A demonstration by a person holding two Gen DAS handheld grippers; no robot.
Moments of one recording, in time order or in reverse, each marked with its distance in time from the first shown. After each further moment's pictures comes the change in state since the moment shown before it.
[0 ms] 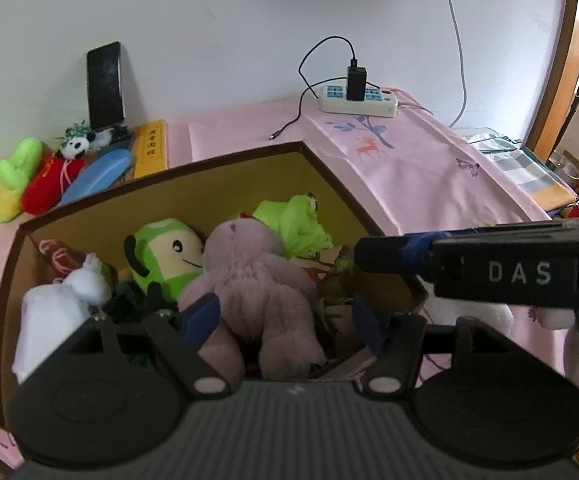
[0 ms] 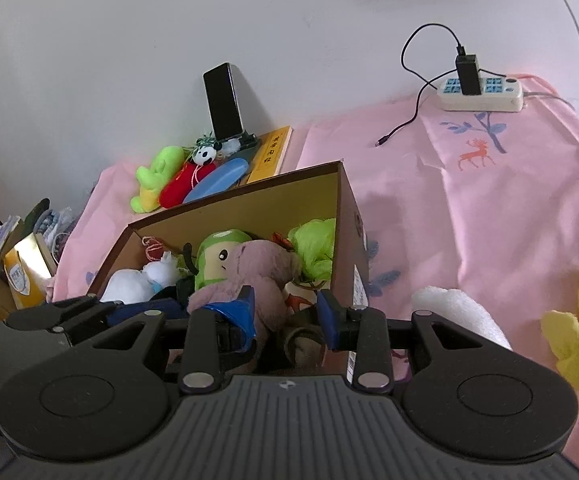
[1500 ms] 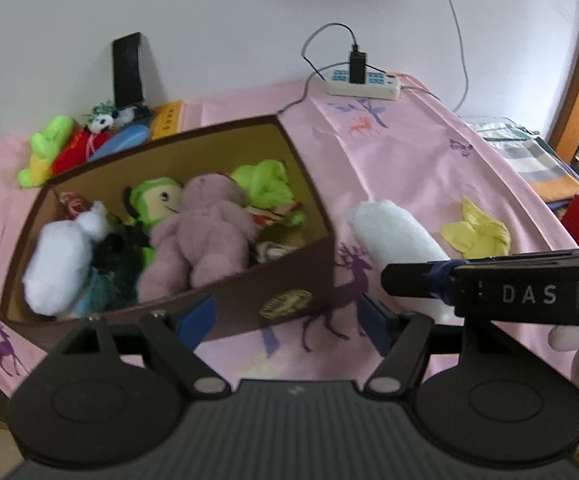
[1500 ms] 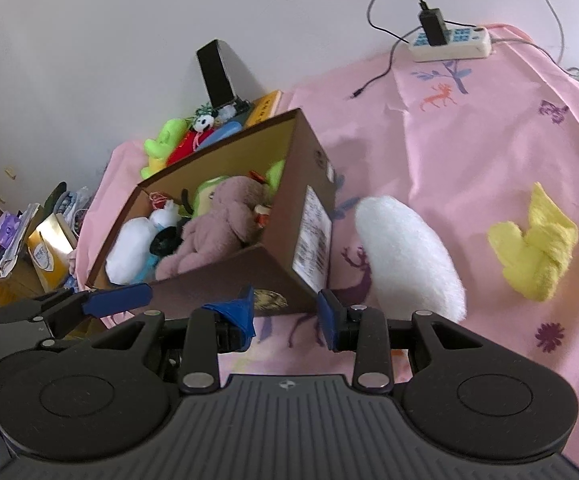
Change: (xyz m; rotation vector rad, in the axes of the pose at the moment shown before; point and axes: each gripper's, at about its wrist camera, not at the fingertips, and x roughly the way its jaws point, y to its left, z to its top) left arm -0.033 -0.082 -0.028 -0.051 0.048 0.105; right arm -0.057 -0.050 -0.038 0.077 0.104 0.056
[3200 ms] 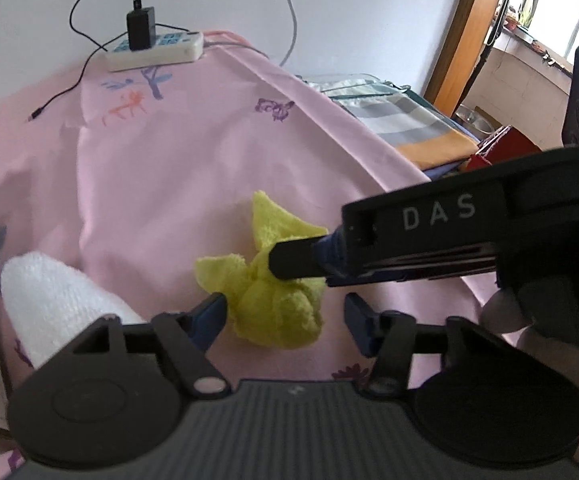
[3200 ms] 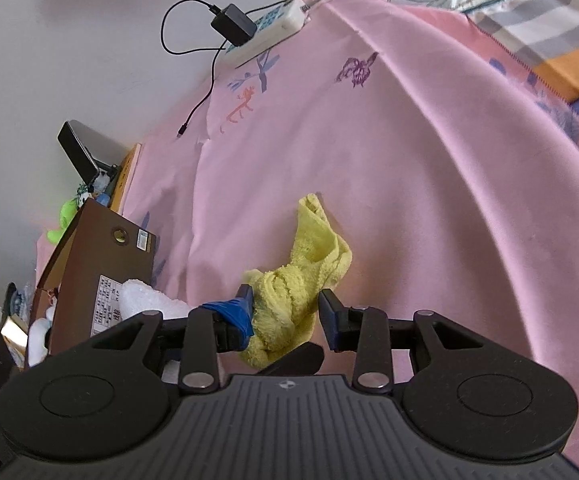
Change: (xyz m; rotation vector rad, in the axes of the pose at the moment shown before) left arm 0.152 -0.163 0.032 0.163 0.046 -0.390; right arm 0.003 -0.193 0.029 0.337 0.001 -0.078
